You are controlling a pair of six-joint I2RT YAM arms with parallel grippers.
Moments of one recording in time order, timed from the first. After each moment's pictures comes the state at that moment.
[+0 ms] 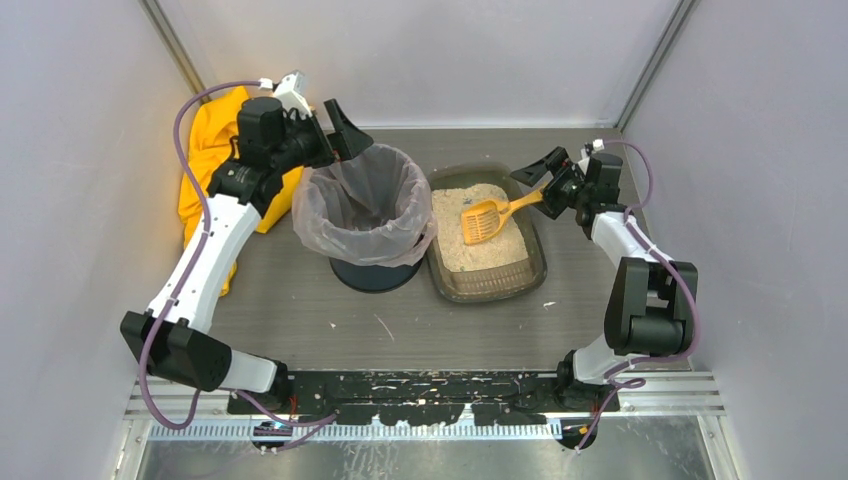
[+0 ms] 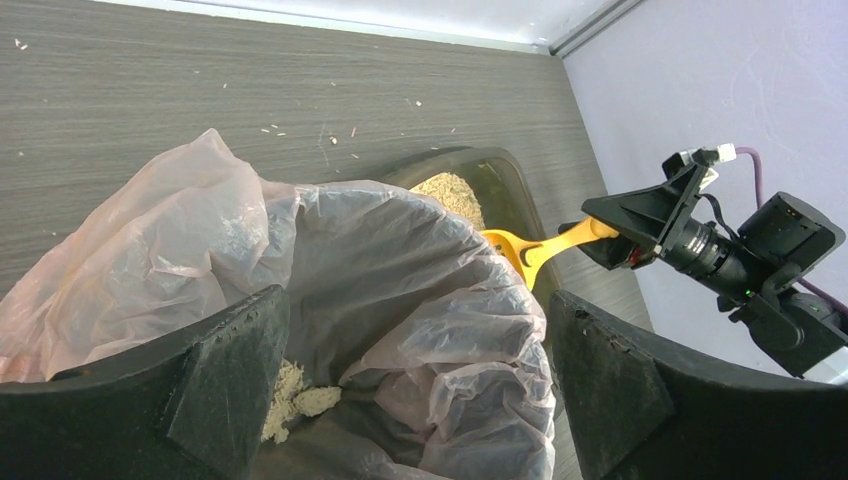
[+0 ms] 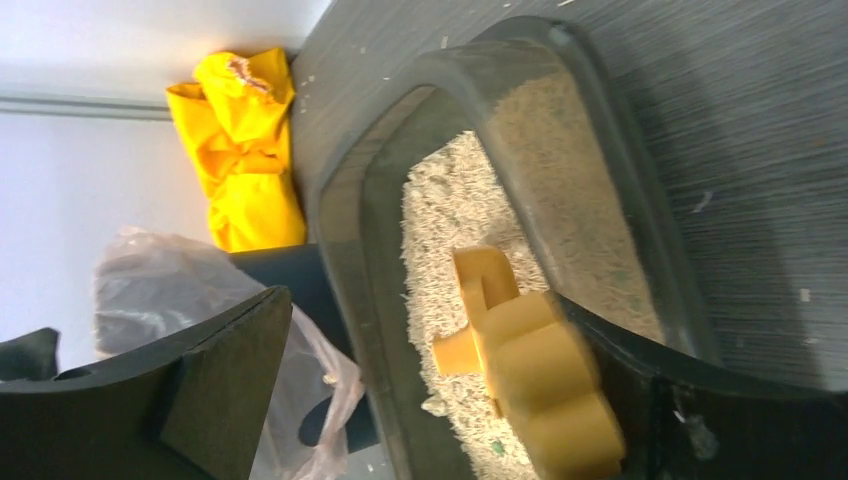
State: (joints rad) left arm -0.26 1.39 1.51 -0.42 0.30 -0.50; right arm -0.12 1.54 0.96 0.09 -0.61 0.84
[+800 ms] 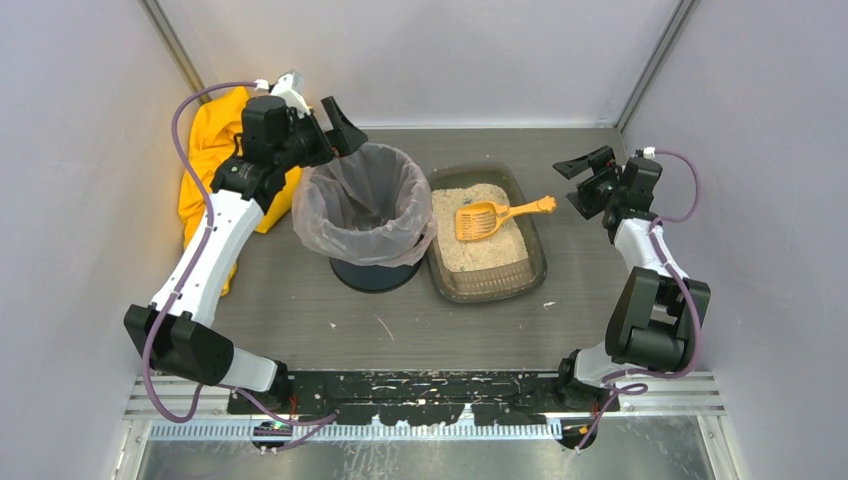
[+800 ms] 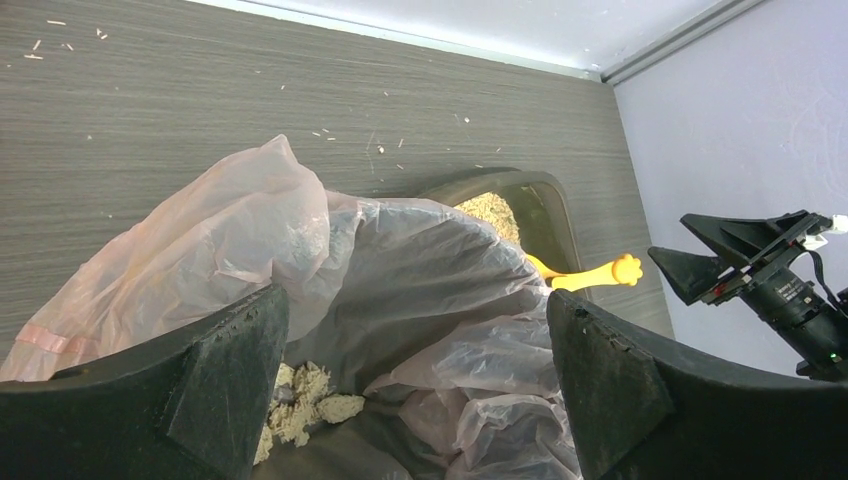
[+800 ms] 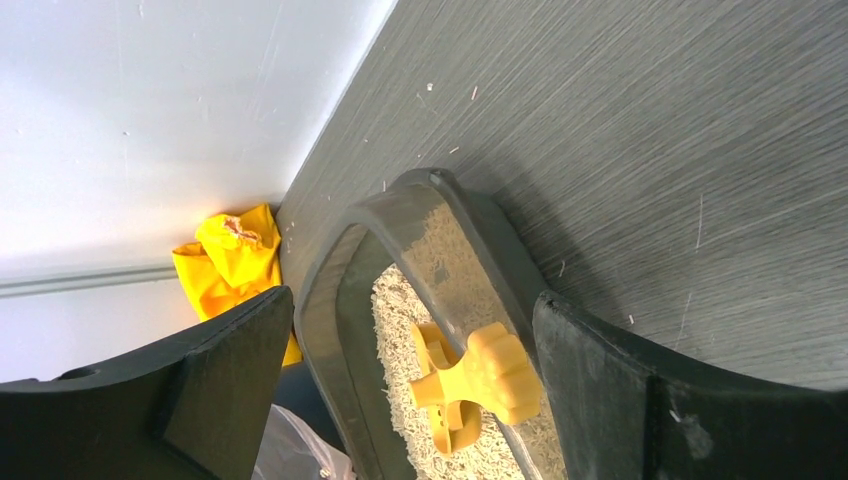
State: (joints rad) left arm -0.26 1.43 1.52 -0.44 0.19 -0.52; right arm -0.30 1.48 0.96 0.05 -0.46 0.88
